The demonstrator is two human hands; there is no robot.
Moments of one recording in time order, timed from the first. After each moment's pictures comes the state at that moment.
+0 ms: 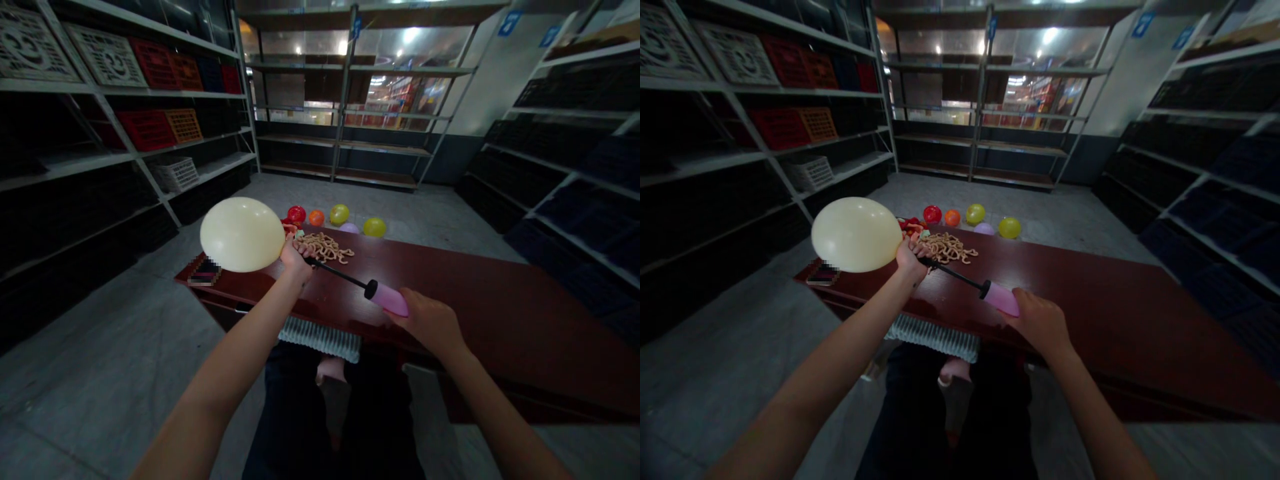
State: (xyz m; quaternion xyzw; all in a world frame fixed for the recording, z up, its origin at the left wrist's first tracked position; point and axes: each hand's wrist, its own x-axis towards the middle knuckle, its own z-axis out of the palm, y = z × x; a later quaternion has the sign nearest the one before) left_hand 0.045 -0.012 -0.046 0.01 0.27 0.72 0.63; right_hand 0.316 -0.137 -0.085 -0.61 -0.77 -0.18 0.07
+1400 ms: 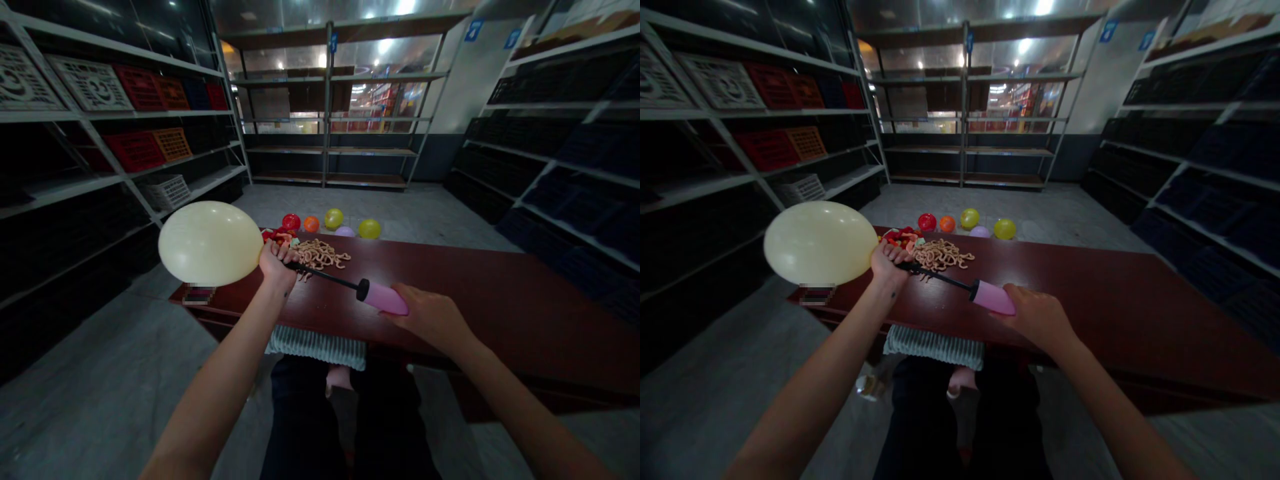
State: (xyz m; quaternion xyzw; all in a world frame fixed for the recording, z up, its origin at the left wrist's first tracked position) left_hand 0.018 -0.032 -0.015 0.06 0.24 0.74 0.63; right_hand 0.300 -0.136 -0.057 -0.61 -0.78 -0.13 0.07
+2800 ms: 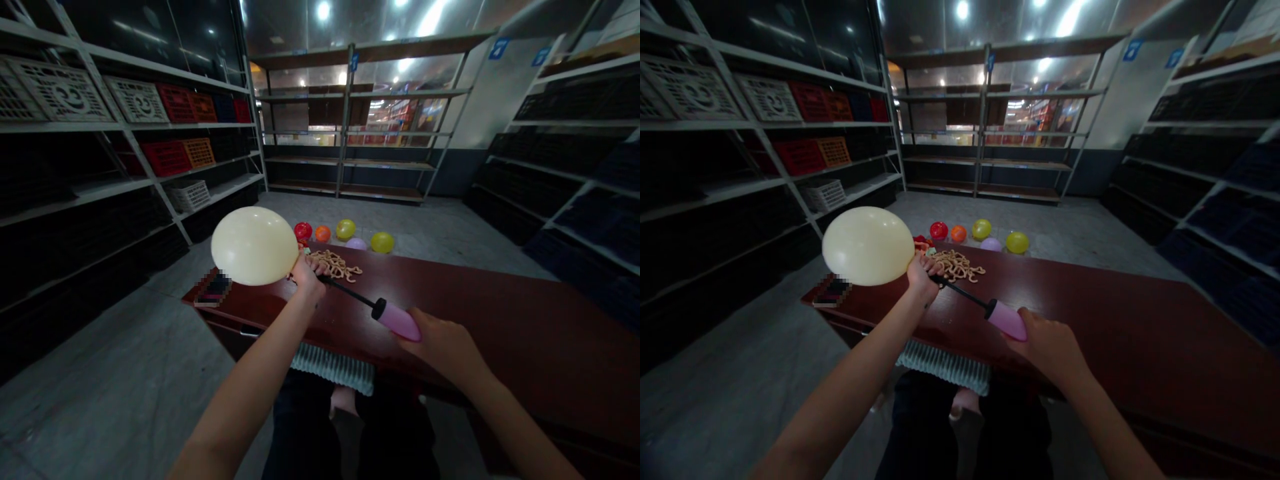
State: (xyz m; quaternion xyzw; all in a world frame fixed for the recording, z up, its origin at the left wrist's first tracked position) left_hand 0.062 -0.018 -0.031 0.05 0.27 0.72 0.64; right_hand 0.291 -0.135 -0.054 -0.65 -0.76 -0.06 0.00
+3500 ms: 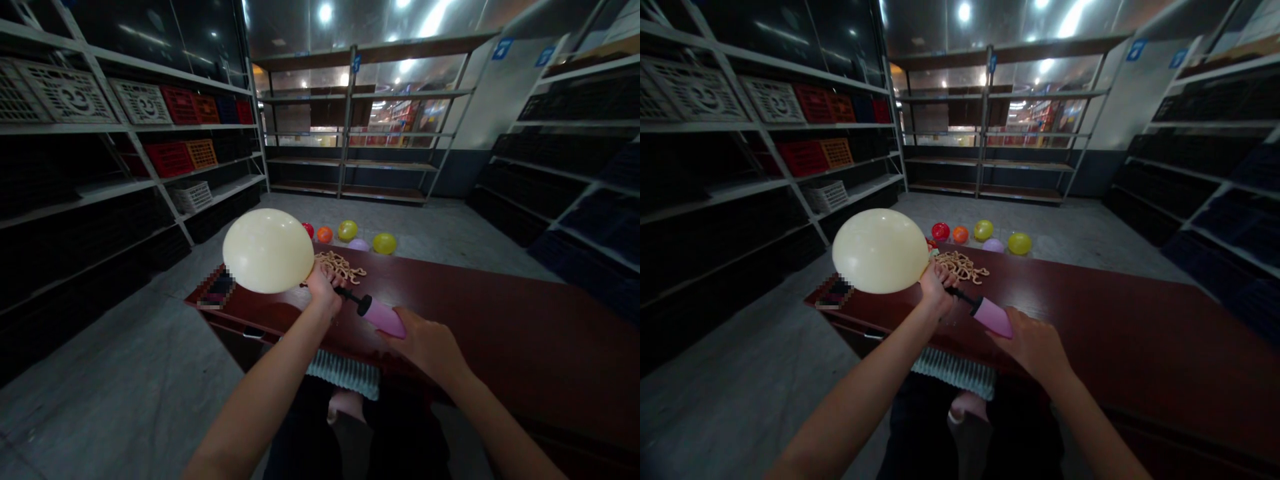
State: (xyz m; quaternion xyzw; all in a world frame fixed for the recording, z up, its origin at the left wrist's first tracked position) left_hand 0.086 -0.037 -0.034 0.04 0.30 0.70 0.64; right_hand 0.268 -0.126 -0.074 -0.62 -0.77 -0.09 0.07
